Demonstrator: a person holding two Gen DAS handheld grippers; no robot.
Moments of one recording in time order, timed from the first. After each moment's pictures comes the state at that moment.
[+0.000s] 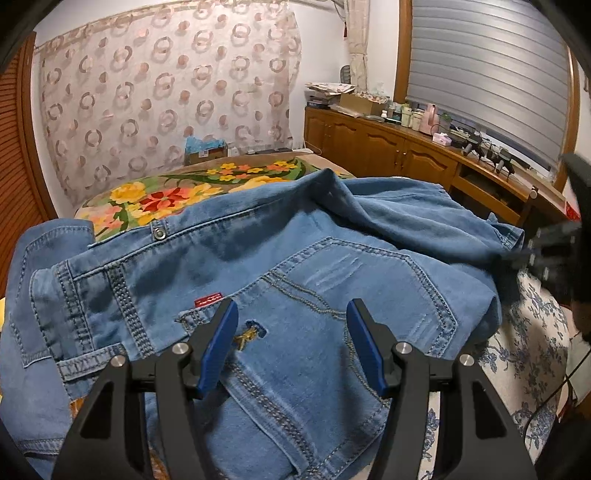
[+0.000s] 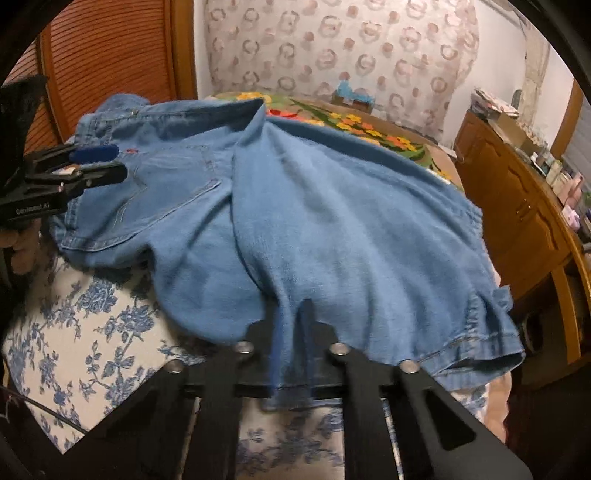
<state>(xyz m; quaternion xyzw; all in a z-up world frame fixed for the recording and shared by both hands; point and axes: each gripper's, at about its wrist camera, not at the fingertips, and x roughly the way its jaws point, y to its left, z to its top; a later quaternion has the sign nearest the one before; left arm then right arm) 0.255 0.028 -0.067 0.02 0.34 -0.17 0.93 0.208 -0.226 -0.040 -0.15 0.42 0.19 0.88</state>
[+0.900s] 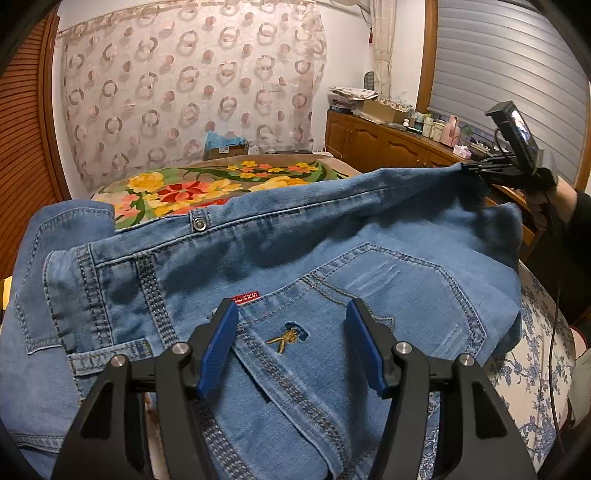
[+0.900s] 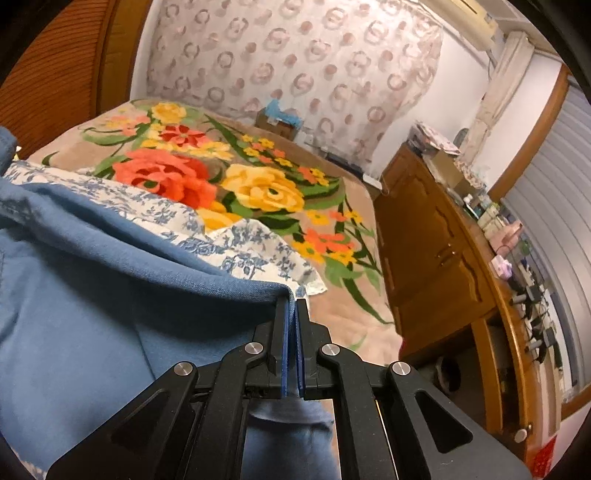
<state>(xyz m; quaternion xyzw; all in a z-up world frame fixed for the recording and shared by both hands) 0.263 0.051 -0.072 0.00 0.34 -0.14 0.93 0.383 -0.291 -0.011 -0.25 0.37 0.06 0.89</state>
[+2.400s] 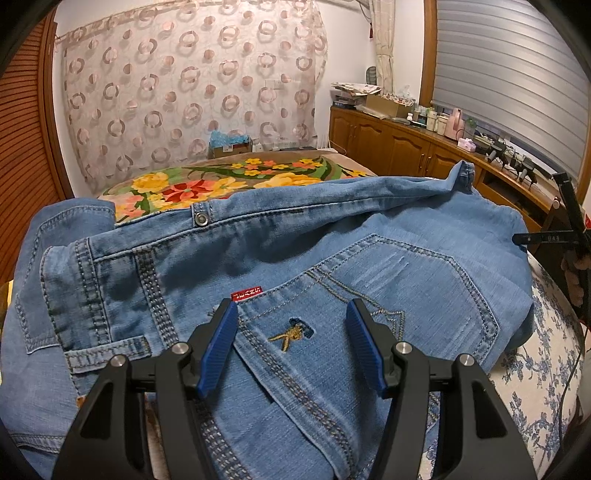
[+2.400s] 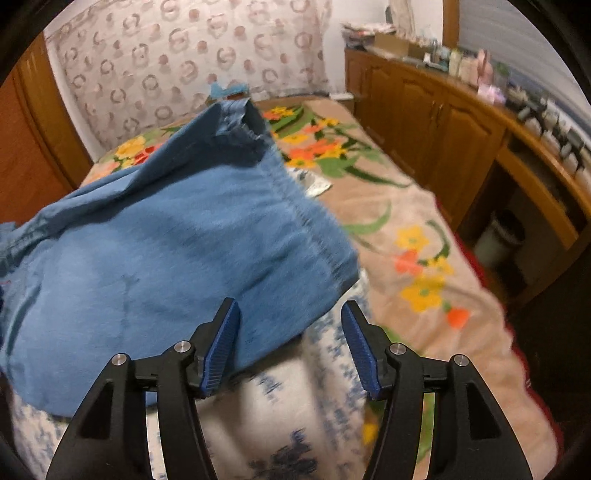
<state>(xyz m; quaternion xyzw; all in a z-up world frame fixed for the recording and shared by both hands) 0.264 0.057 -0.076 0.00 0.34 -0.13 0.93 0.280 -0.398 -0.054 0.05 0.46 0.02 0.89</state>
